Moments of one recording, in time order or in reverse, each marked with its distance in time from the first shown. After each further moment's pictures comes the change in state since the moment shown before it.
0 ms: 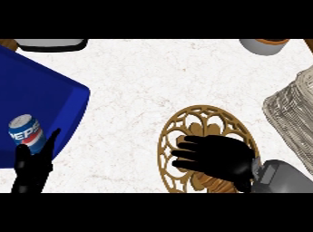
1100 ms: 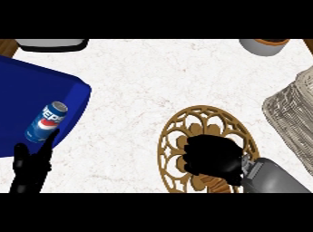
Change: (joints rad) left arm 0.000 -0.031 0.048 0.005 -0.033 -0.022 0.017; right arm 0.007 0.075 0.004 0.122 0.202 -0.223 -0.180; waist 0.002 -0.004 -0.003
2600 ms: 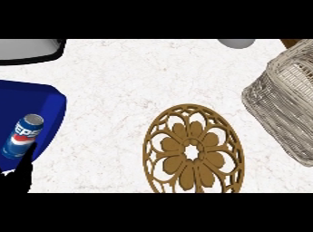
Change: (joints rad) left arm 0.145 0.003 0.075 -0.110 0.016 0.014 -0.006; right arm 0.914 -0.107 -0.905 -0.680 -1.099 -0.134 0.232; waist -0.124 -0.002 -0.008
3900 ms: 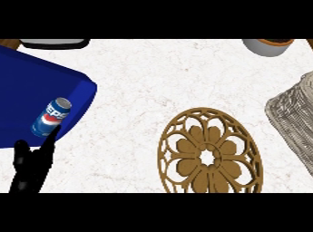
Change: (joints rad) left arm -0.165 -0.032 -0.046 0.092 -0.045 -0.070 0.022; right arm -0.438 -0.528 -0.424 0.616 -0.566 0.166 0.372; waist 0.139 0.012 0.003
